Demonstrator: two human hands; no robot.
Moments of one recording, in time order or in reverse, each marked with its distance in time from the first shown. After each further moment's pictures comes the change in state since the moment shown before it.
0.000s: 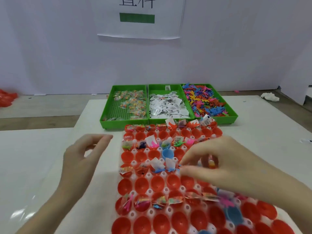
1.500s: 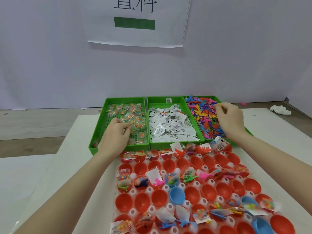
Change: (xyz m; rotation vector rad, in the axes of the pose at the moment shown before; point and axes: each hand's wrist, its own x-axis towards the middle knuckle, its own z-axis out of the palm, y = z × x) left_hand 0.160 -0.089 0.100 0.512 -0.147 0.154; right_hand 0.163 0.160 -0.068 -0.103 0.932 0.267
